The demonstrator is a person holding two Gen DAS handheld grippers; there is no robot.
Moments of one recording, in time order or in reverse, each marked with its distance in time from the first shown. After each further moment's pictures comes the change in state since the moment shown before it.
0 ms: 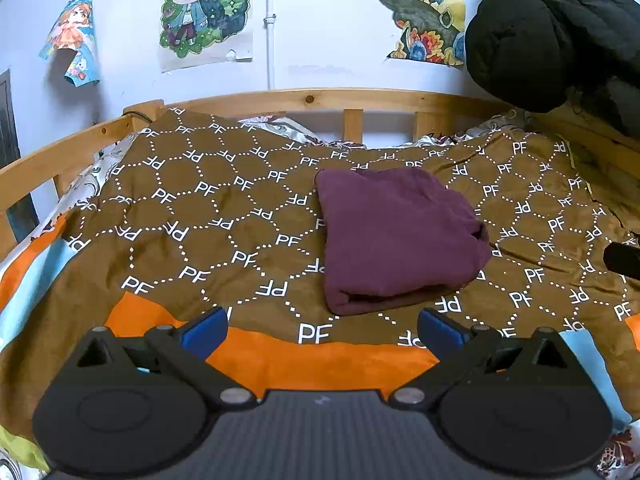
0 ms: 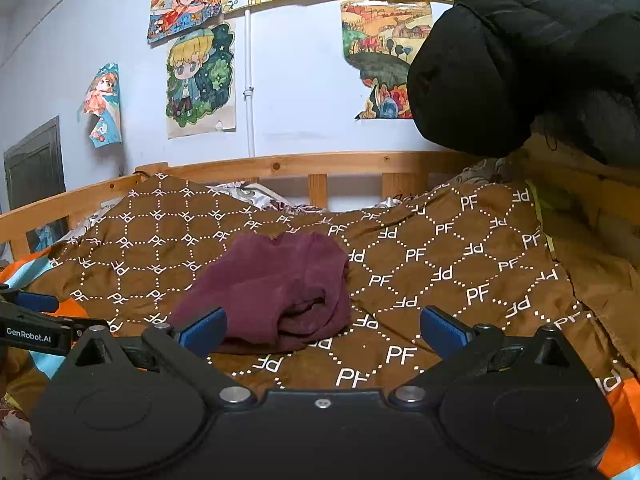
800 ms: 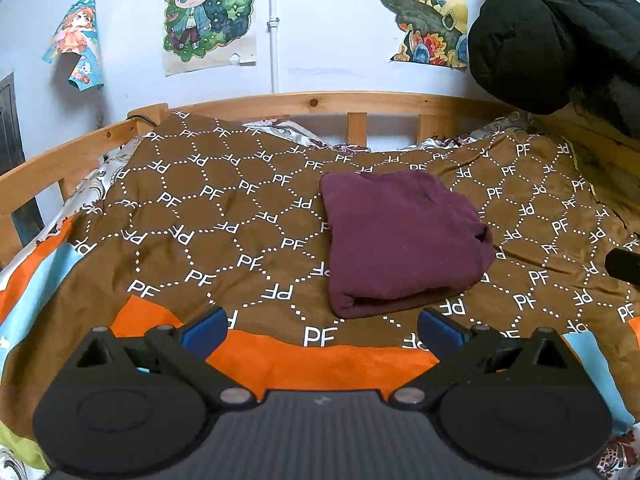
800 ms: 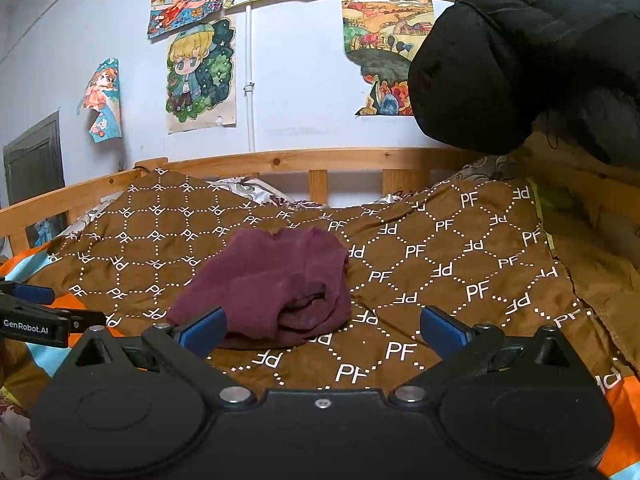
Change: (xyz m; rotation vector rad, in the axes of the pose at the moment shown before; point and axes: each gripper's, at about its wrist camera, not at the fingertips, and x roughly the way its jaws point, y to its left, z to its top) left arm -0.002 0.001 0.001 0.004 -0.010 0.015; right arm 0.000 0.000 -0.001 -0.008 0.008 0.000
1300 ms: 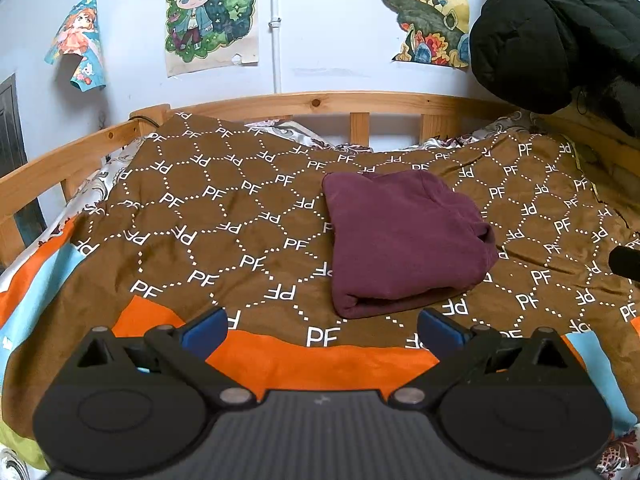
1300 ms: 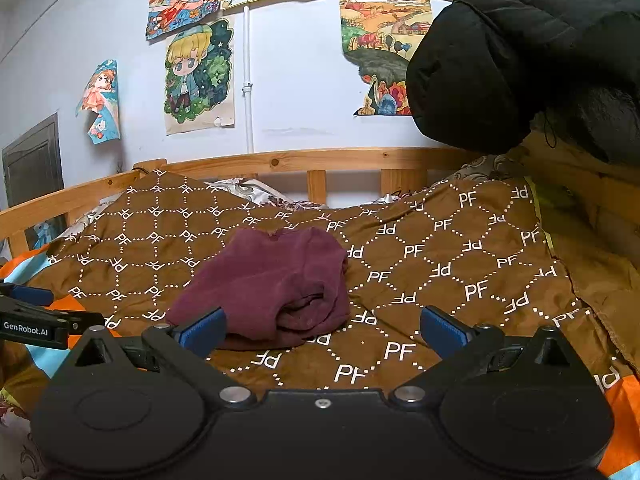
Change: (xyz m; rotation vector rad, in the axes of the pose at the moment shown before) left arm 0.000 0.001 0.001 0.002 0.000 0.006; right arm 0.000 -0.002 0.001 0.004 -0.001 -0.002
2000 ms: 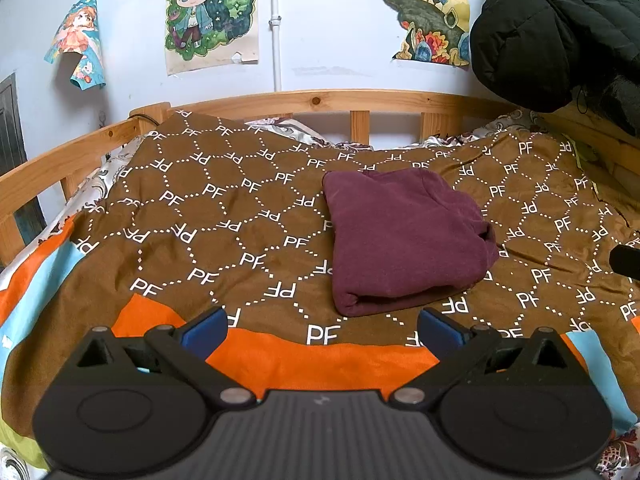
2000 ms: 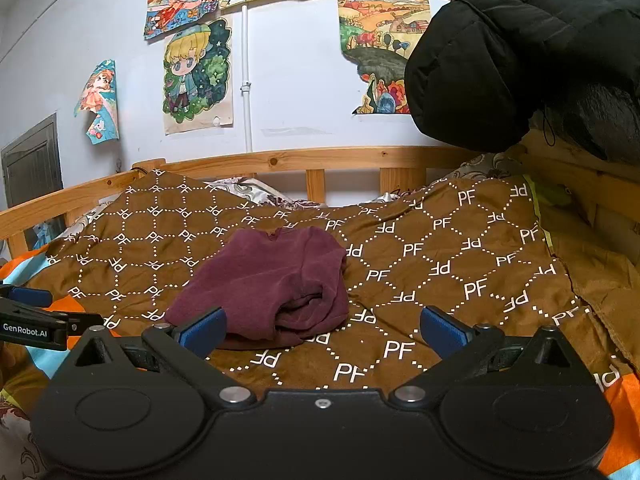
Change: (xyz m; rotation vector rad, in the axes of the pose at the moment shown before) left arm 0.001 0.001 -0.001 0.000 0.004 -0.004; right arm 0.000 -0.001 0.000 0.001 0.002 0.002
